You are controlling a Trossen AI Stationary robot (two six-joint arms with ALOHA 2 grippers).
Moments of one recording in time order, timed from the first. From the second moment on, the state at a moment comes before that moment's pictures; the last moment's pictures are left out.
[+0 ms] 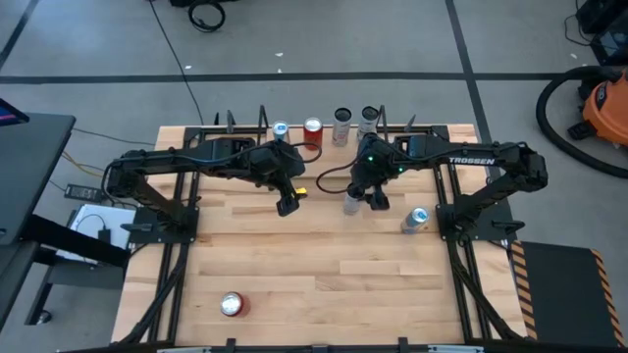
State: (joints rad) left arm 0.04 1.55 1.64 -0.91 -0.11 -0.19; right arm -0.22 1.39 1.19 -0.83 -0.14 -0.34
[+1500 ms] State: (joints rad) left arm 0.04 1.55 1.64 -0.91 -0.11 -0.19; right arm -0.15 1.39 1.04 -0.71 -0.05 -0.15
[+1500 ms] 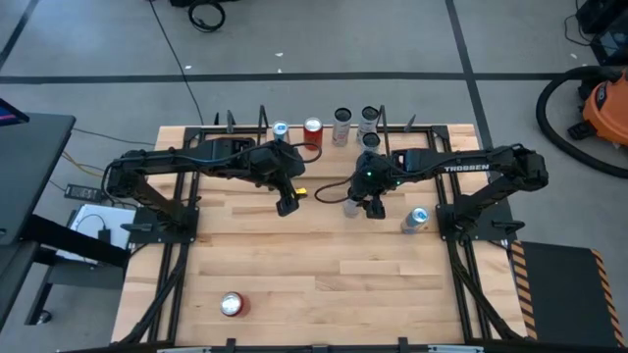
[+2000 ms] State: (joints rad) left arm 0.04 1.55 1.64 -0.91 -0.11 -0.19; right arm -0.10 1.39 1.04 -0.66 0.19 0.32
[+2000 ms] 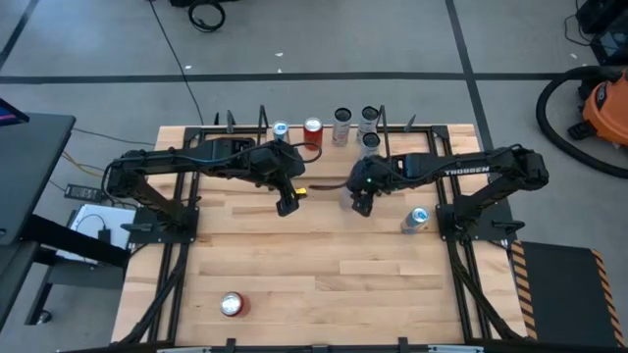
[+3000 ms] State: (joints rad) left arm 0.04 1.55 1.64 -0.91 -0.11 -0.20; right arm -0.12 1.39 1.04 -0.67 0.21 0.80
